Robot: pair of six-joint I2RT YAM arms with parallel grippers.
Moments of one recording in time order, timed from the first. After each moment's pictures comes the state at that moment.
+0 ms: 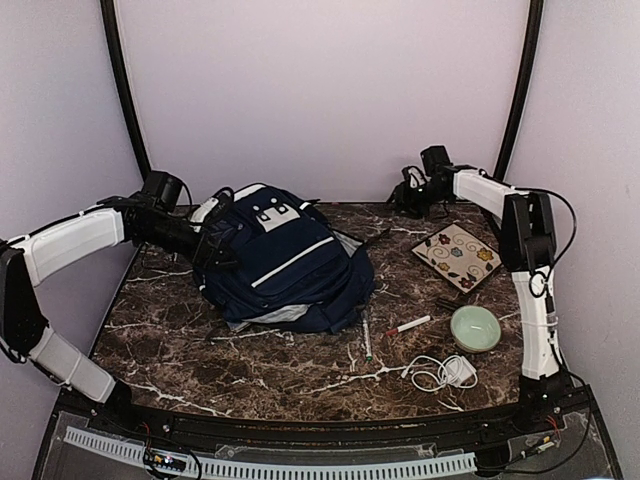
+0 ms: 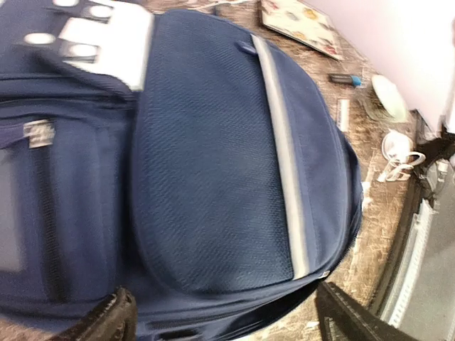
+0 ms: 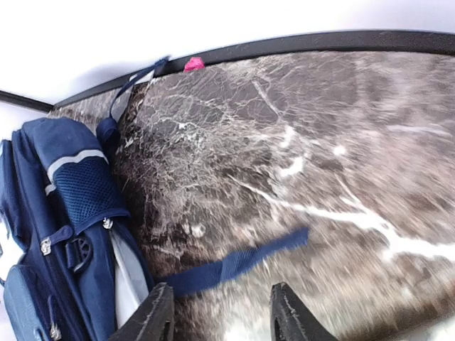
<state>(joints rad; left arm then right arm) -0.30 1.44 1.12 -0.61 0.61 0.18 0.26 2.39 2.13 -0.60 -0.48 0.38</state>
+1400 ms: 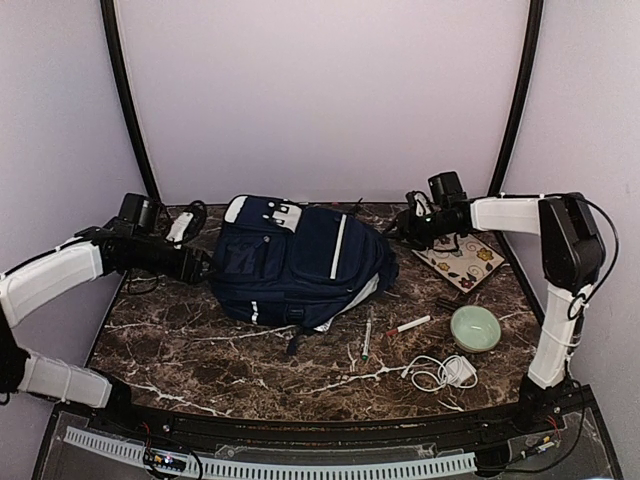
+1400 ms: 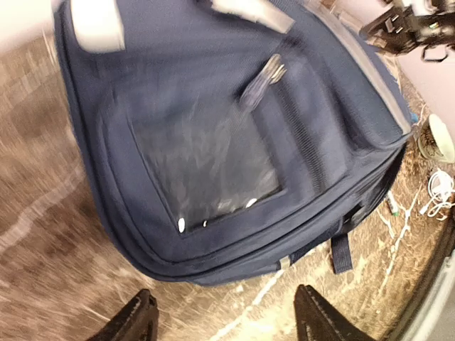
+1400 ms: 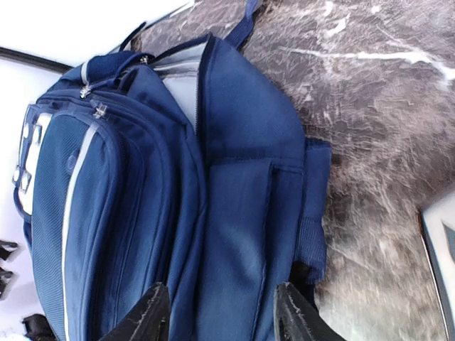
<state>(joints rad) -0.26 1.26 0.89 -0.51 0.41 -0.01 0.33 1.96 1.38 -0.24 -0.51 0.52</state>
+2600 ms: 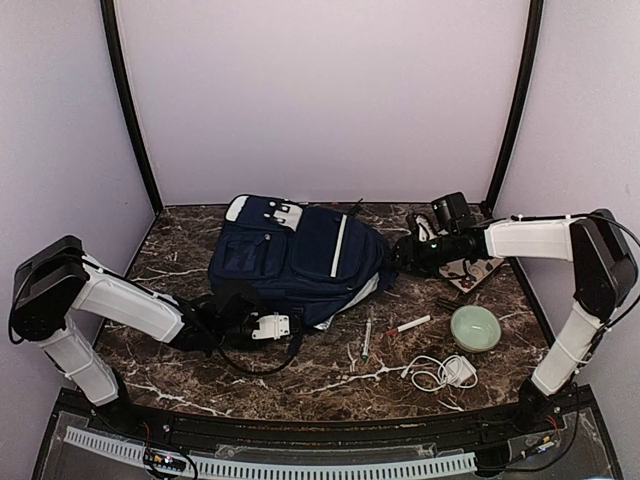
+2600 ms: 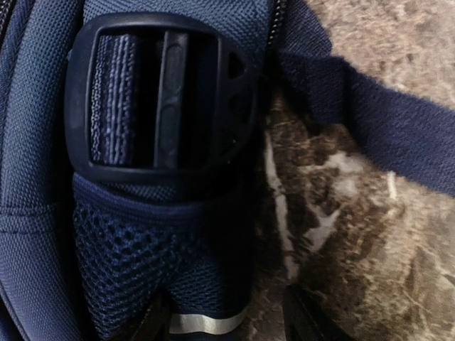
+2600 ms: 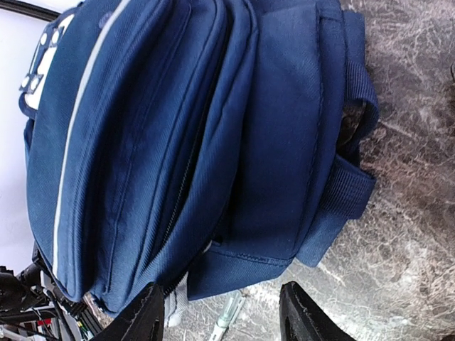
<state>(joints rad) -0.91 1.60 0.62 0.17 -0.36 0.85 0.43 1.68 1.04 -0.19 -0.47 0.53</state>
